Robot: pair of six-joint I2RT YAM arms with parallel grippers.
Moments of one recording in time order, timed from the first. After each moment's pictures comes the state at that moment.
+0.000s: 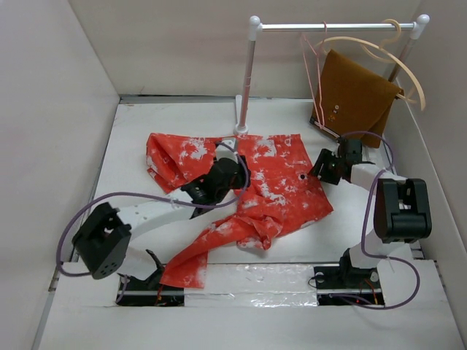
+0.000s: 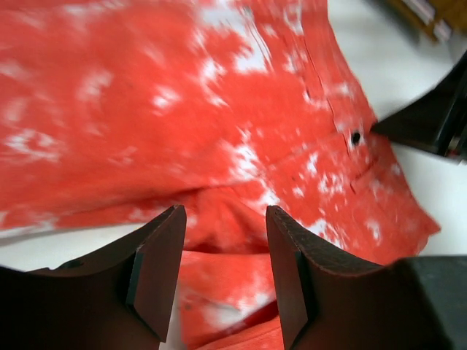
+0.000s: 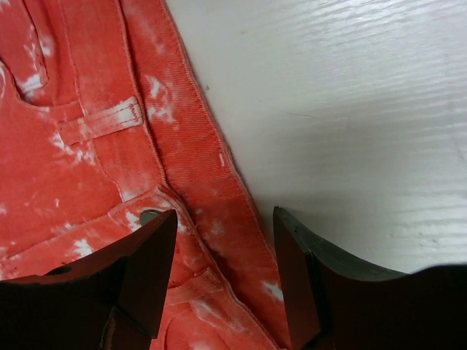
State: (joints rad) left arm -0.89 1.41 0.84 0.08 -0.38 -0.60; right arm -0.03 1.61 0.83 -0.12 -0.24 0.40
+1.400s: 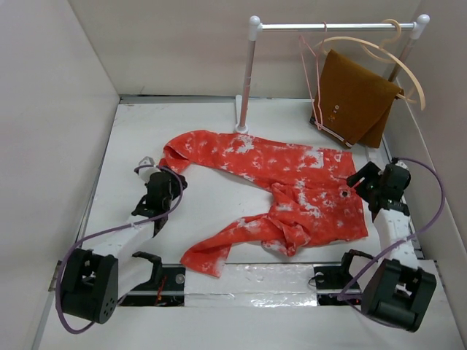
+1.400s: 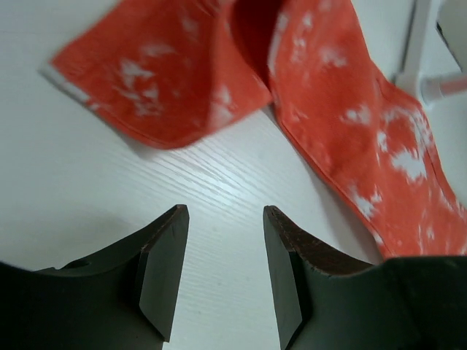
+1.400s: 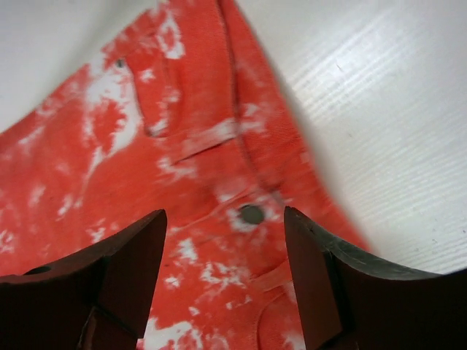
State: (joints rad) left arm -0.29 1.05 0.34 0.20 -0.29 -0.82; right arm -0.37 0.99 0.53 -0.20 -0.18 0.48
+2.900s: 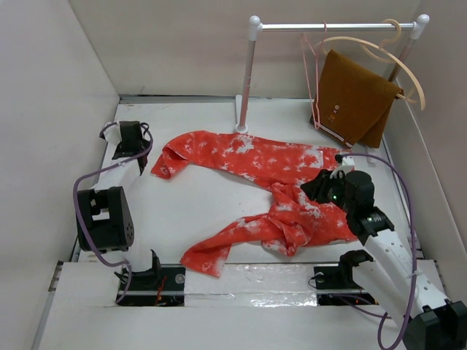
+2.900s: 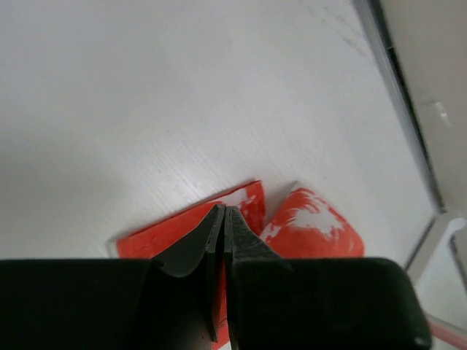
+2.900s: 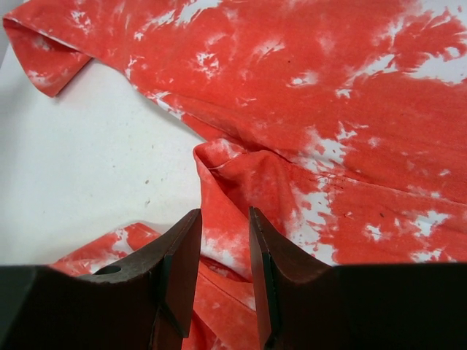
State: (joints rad) left arm 0.09 1.55 0.96 -0.03 -0.28 -0.92; right arm 0.25 0.70 0.48 -0.16 -0.26 0.41
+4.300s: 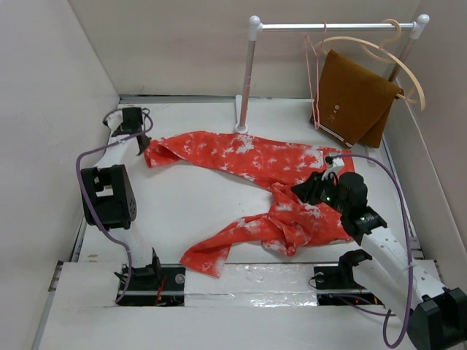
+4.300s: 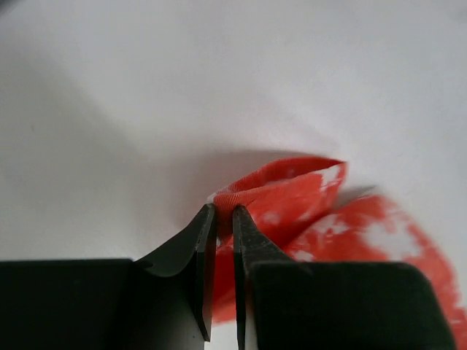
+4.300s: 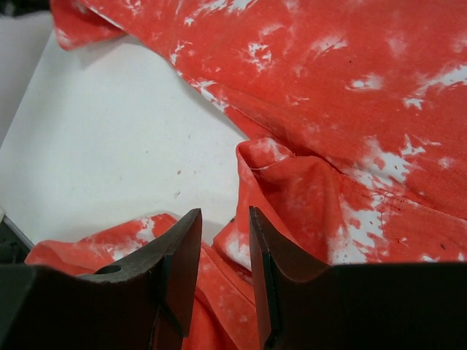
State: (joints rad) left arm 0.09 1.78 1.25 -0.40 -0.34 -0.77; right arm 0.32 0.75 0.43 0.00 -0.33 0.43
